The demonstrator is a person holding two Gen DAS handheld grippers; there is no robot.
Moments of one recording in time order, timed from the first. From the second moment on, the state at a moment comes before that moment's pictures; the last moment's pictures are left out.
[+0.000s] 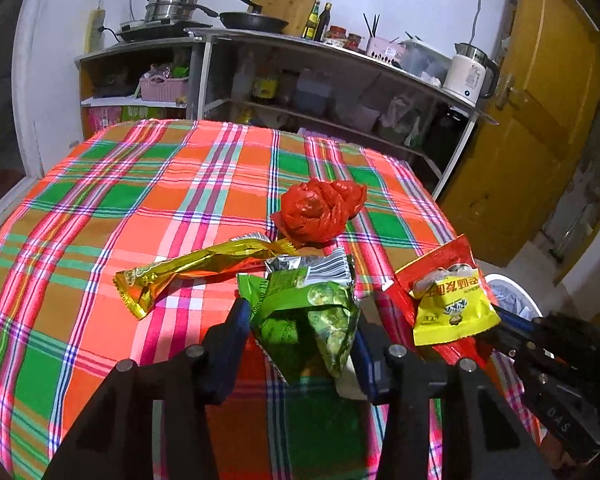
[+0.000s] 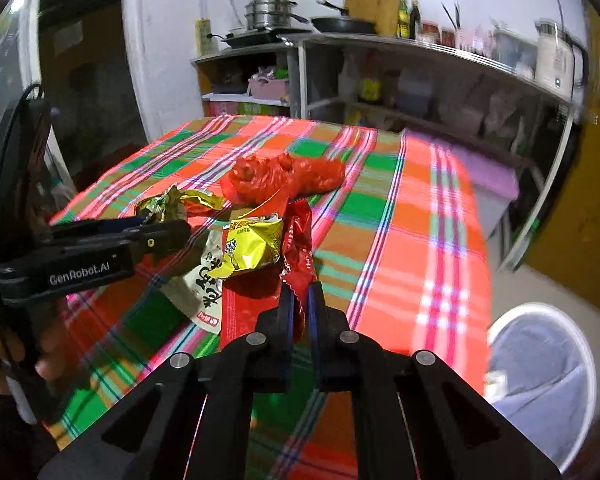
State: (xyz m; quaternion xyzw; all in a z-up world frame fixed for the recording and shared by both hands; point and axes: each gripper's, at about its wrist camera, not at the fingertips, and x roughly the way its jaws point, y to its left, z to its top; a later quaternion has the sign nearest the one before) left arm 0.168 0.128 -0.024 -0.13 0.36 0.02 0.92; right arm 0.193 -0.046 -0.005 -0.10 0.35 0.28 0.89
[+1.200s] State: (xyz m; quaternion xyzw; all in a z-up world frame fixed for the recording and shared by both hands) left arm 0.103 0.109 0.011 -0.12 0.33 0.00 0.94; right arm 0.155 -0.090 -0.007 -0.08 0.37 0.27 0.88
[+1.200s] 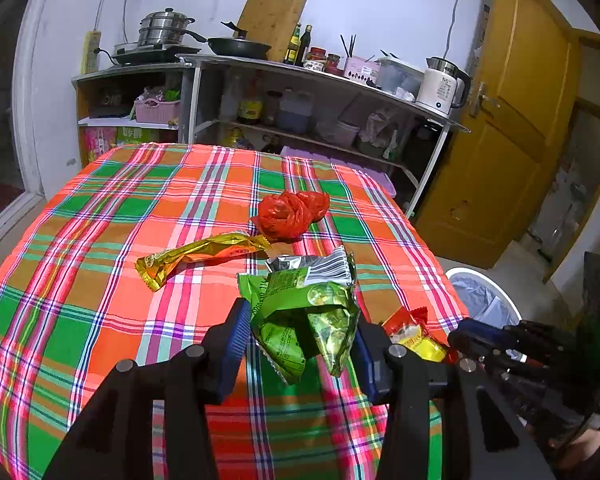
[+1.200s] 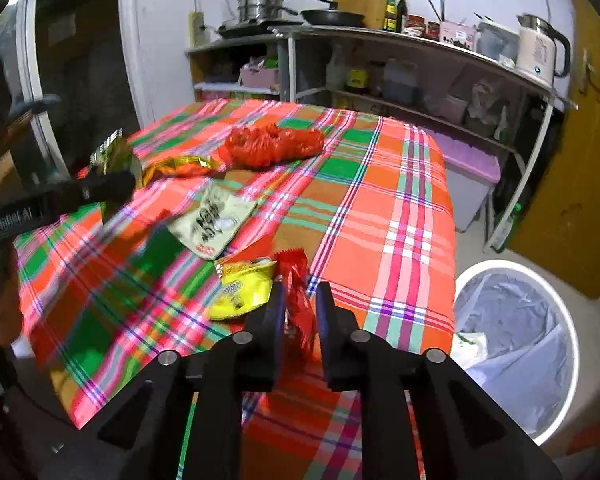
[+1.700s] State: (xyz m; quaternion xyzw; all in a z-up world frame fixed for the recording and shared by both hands) left arm 0.103 0.117 0.007 -0.13 0.33 0.00 0.94; right arm 0.172 -0.059 -0.025 -0.05 0.42 0.33 0.85
